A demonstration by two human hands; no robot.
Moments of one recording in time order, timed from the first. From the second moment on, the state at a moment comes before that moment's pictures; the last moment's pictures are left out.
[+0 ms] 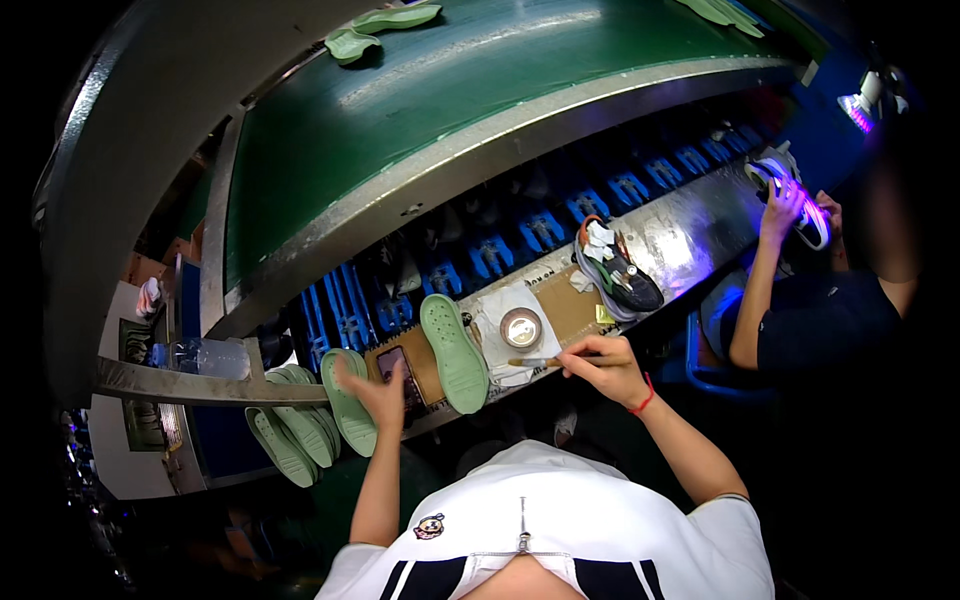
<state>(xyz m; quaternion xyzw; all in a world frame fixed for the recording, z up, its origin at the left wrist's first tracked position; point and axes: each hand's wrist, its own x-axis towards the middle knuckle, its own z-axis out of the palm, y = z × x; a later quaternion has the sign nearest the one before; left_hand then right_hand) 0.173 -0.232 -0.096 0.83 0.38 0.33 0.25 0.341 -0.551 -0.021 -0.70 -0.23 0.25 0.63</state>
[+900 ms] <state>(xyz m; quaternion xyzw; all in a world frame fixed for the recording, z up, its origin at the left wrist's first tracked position) 0.064 -0.246 -0.059 0.43 0.34 0.10 0.83 0.378 -0.504 -0.122 -0.78 -0.24 0.20 0.54</state>
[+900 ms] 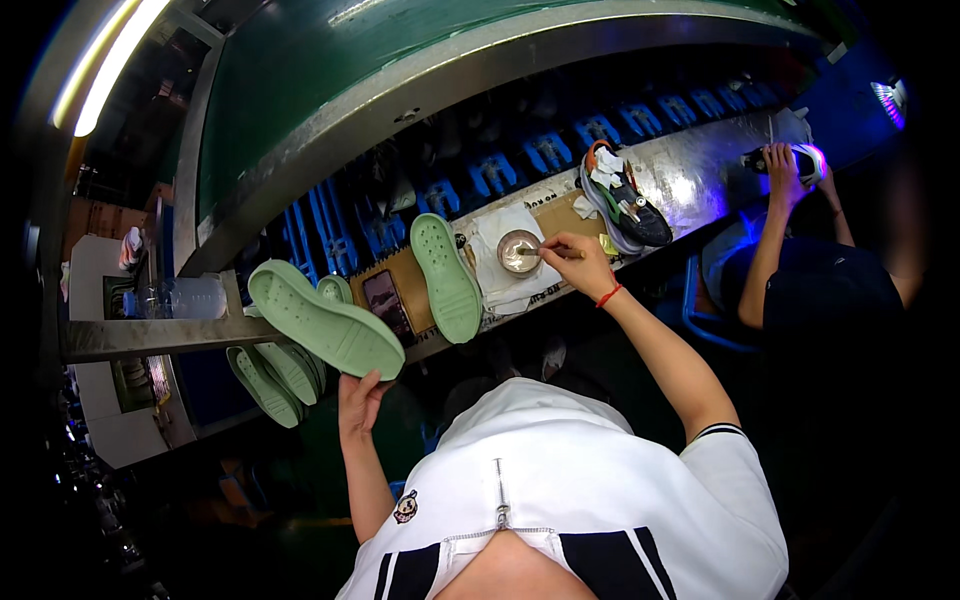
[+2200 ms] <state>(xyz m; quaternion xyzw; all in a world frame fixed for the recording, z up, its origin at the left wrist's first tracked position) 0.202 -0.321 -0.013 0.64 0.24 0.25 0.69 0.364 -0.503 0.043 -0.69 -0.48 0.16 0.52</state>
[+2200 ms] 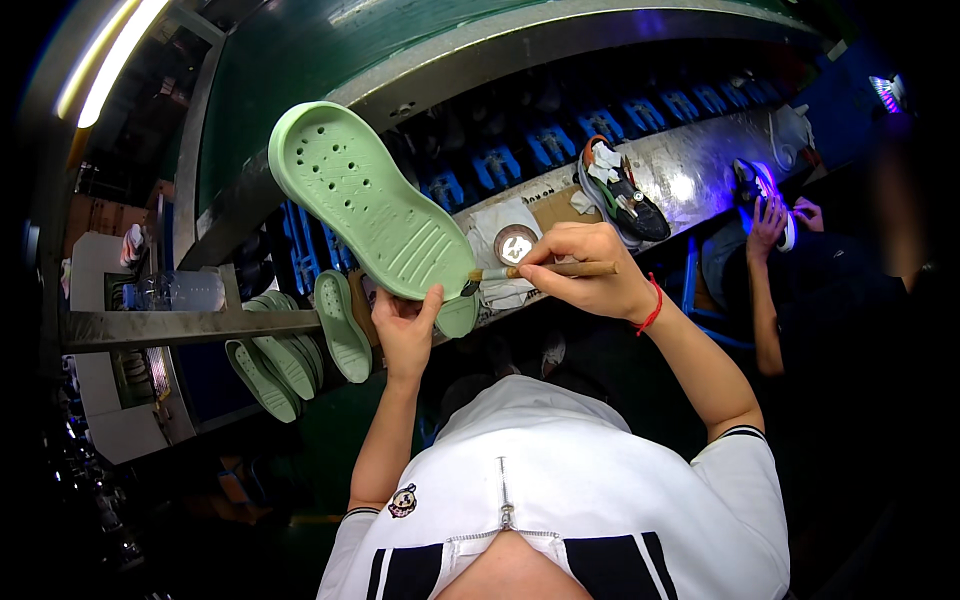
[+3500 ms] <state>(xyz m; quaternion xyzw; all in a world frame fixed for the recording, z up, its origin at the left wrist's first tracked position) 0.428 -0.114 0.151 0.55 0.16 0.32 0.75 0.374 -0.536 0.057 -0.61 -0.27 0.17 0.73</state>
